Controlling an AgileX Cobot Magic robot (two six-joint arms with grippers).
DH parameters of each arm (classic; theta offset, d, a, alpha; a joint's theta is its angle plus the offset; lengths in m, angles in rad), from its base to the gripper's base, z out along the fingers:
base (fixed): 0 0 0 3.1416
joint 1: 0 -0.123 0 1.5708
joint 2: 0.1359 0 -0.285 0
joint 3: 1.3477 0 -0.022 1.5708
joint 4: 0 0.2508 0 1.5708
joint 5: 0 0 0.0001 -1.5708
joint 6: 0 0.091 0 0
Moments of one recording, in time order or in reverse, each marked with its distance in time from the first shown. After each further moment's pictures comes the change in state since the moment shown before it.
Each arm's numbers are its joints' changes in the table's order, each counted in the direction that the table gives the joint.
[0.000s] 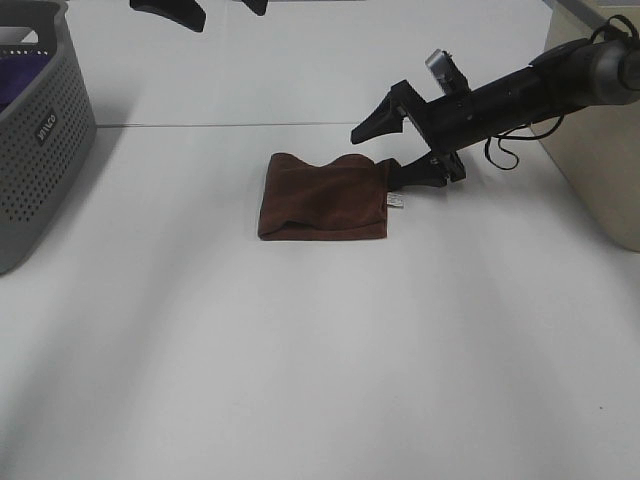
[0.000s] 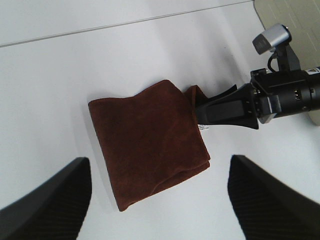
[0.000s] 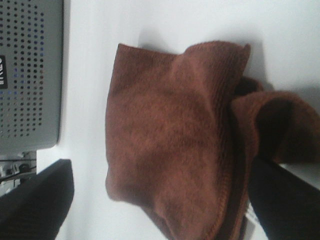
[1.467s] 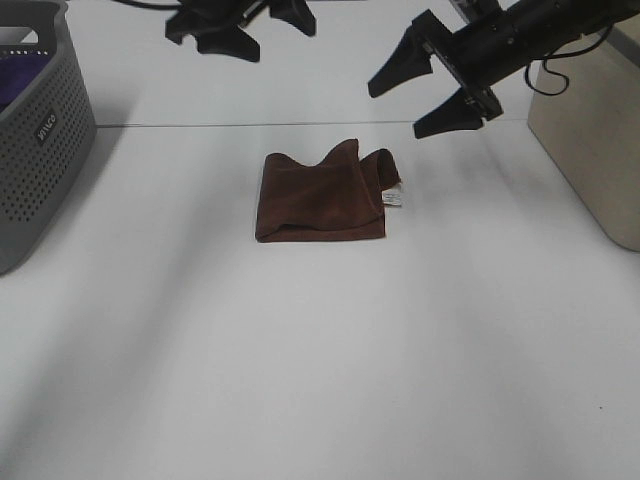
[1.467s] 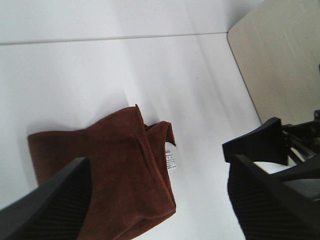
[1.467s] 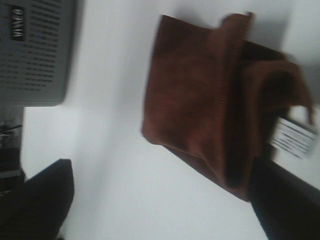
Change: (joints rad) left arm 0.023 0.110 0.000 -0.163 0.185 -0.007; right arm -0.016 -0.225 0.003 -0.183 -0.119 0.086
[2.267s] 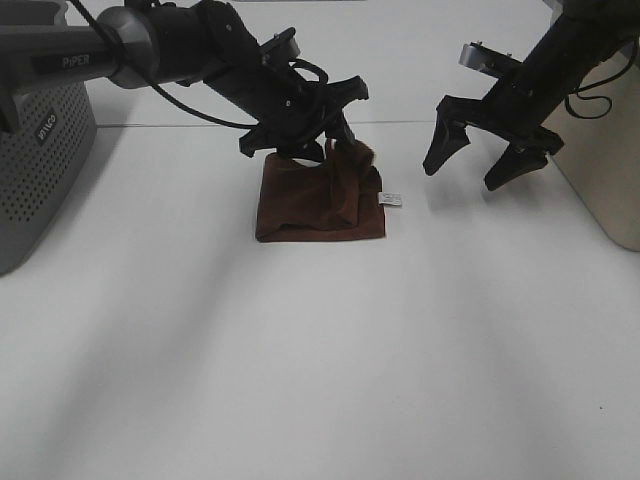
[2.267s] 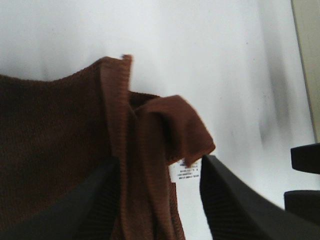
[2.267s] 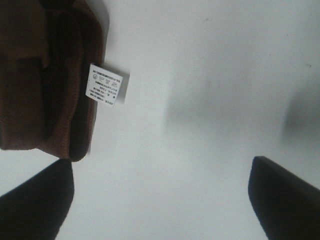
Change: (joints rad) left arm 0.131 0.274 0.000 -0.002 0.225 -0.178; right arm 0.026 0.049 0.002 -0.491 0.050 0.205
